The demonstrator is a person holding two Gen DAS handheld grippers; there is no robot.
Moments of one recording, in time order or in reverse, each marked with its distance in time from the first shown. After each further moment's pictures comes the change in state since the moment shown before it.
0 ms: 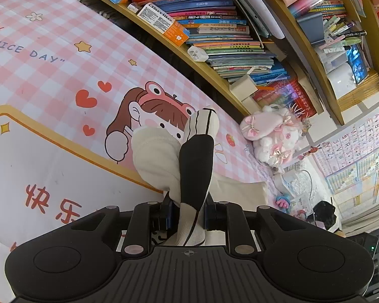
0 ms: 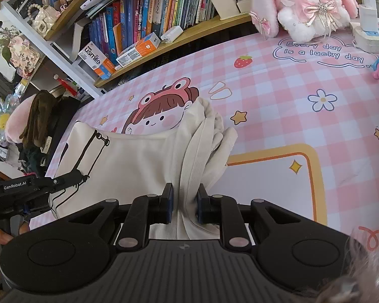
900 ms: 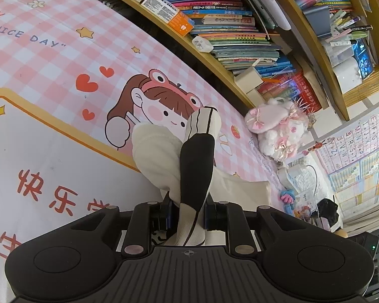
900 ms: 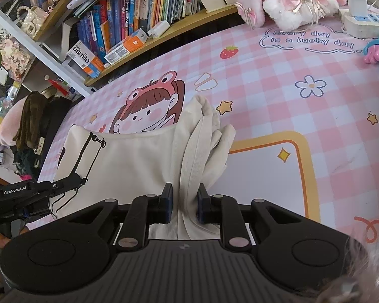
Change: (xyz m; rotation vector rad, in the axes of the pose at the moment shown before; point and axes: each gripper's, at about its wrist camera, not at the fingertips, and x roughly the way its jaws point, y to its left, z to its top) left arm 0.015 0.002 -0.013 -0.011 0.013 0.009; right arm 0.004 -0.017 -0.008 0.030 0.012 -0.017
